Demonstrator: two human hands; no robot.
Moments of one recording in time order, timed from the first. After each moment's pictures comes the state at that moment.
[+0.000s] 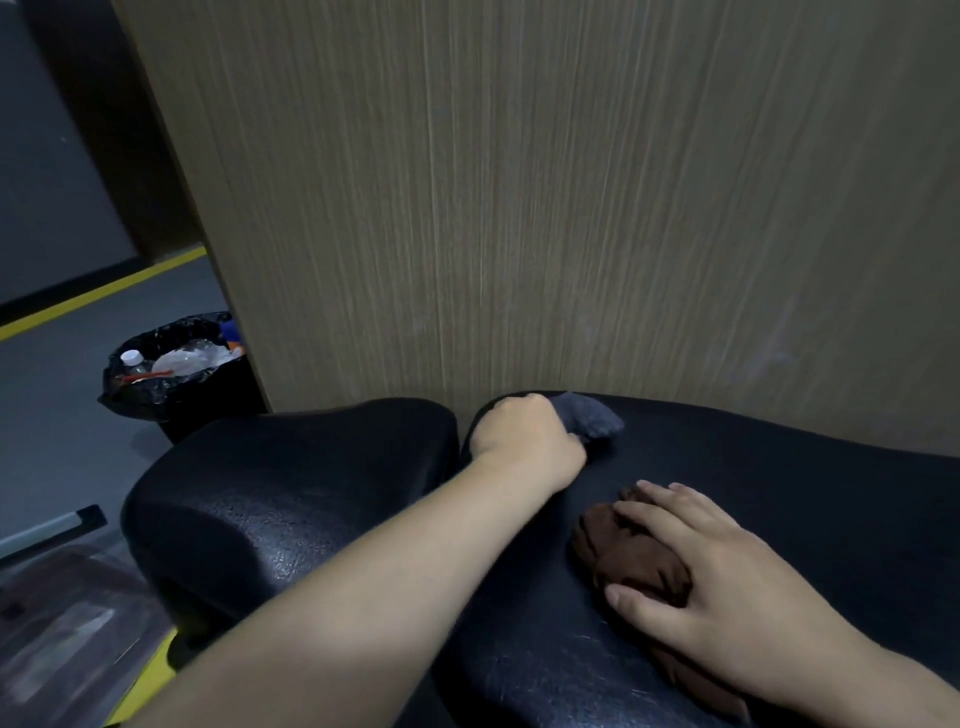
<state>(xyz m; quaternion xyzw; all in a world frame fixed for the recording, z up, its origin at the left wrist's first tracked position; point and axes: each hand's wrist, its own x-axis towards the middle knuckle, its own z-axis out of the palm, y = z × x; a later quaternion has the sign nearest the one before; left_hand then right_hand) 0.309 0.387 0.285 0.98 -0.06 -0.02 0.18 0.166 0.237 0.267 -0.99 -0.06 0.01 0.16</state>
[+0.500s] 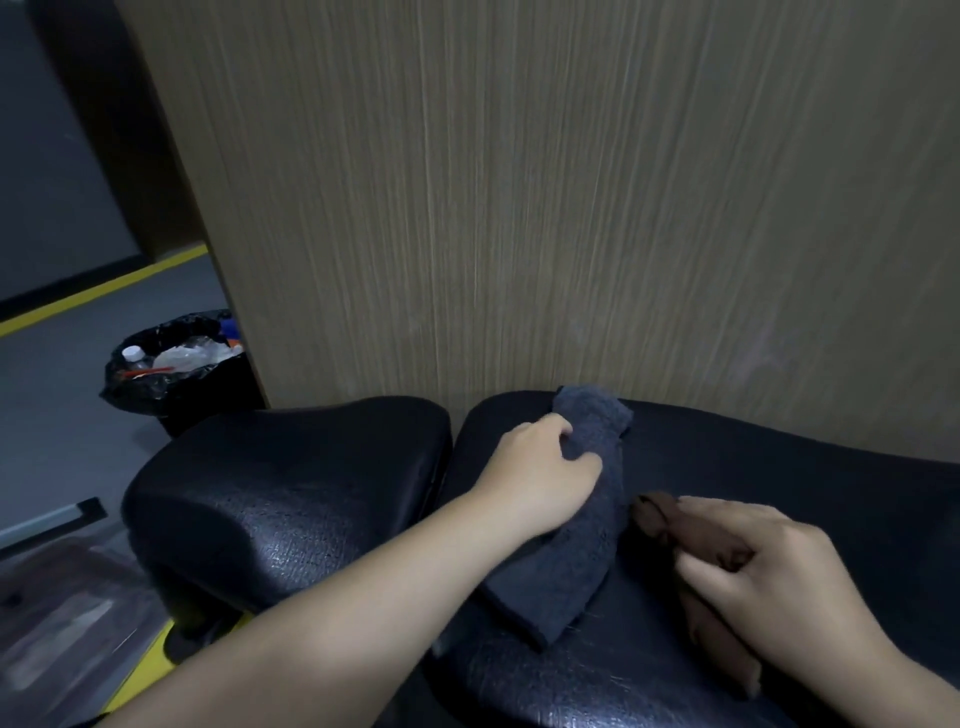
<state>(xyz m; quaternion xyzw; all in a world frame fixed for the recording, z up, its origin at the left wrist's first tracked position) 0.263 0.394 0.284 0.91 -0.15 -0.07 0.38 0.154 0.210 0.266 -0.94 0.05 -0.17 0.28</state>
